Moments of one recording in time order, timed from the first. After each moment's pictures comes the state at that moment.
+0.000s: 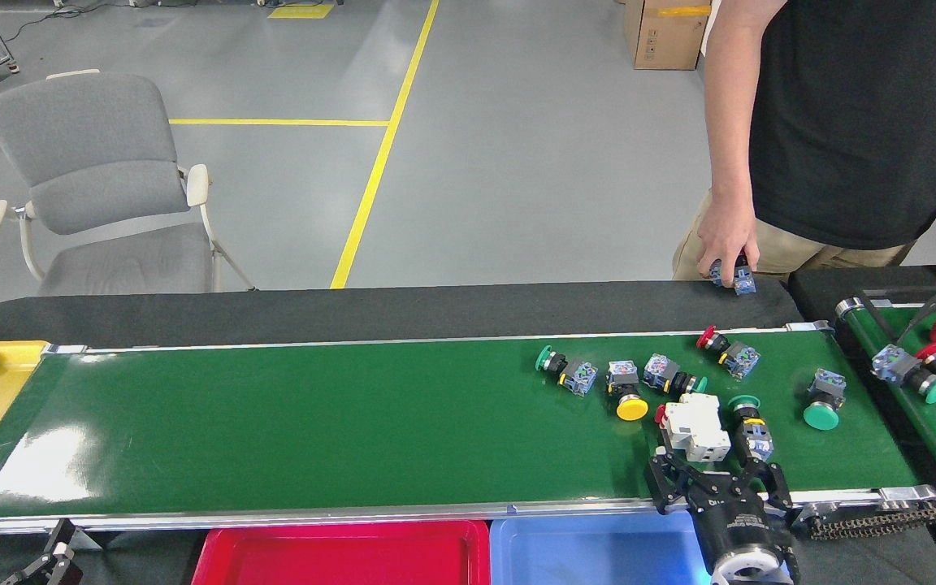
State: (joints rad) left arm 0.25 0.18 0.62 -1.57 -1.37 -0.53 -0.03; right arm -0.08 0.01 0.04 -1.40 1.36 0.07 0.05
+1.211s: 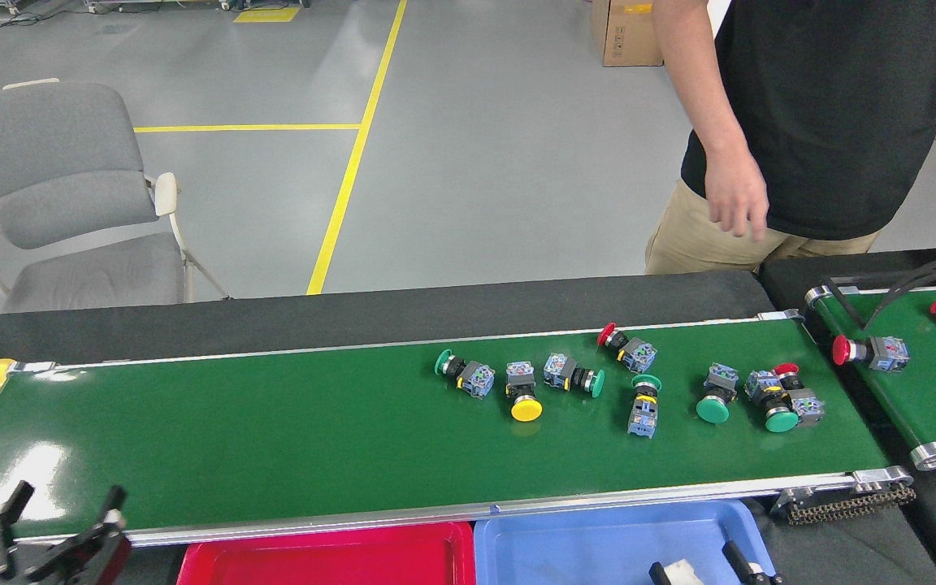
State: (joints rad) left arm 0.16 0.12 0.26 -1.76 -1.39 -0.49 -0.11; right arm 0.38 -0.02 -0.03 -1.75 1.25 -0.20 -0.14
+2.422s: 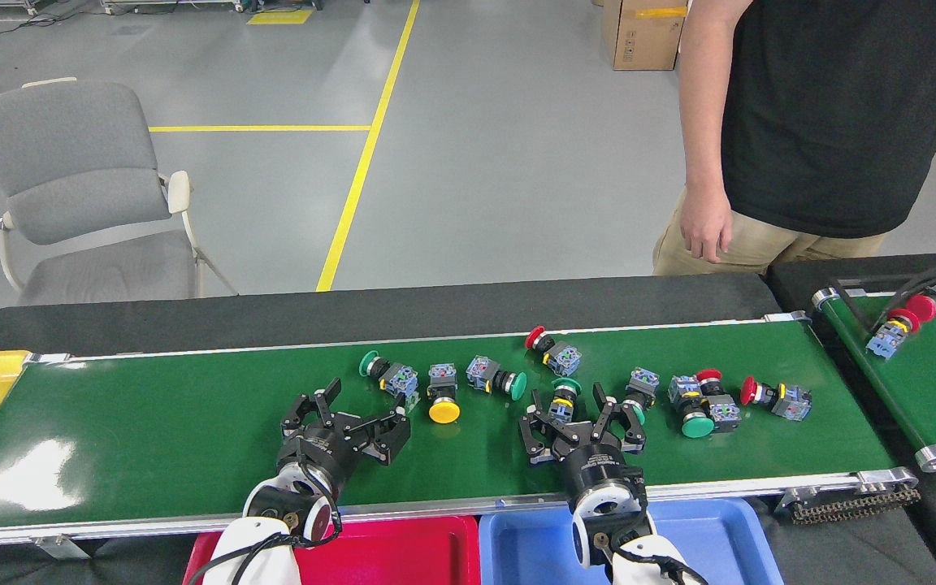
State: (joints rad) left arm -0.33 -0.06 -0.09 -1.15 -1.61 -0.21 -0.17; right arm -0.30 0.11 0.38 -1.16 1.40 0.25 0.04
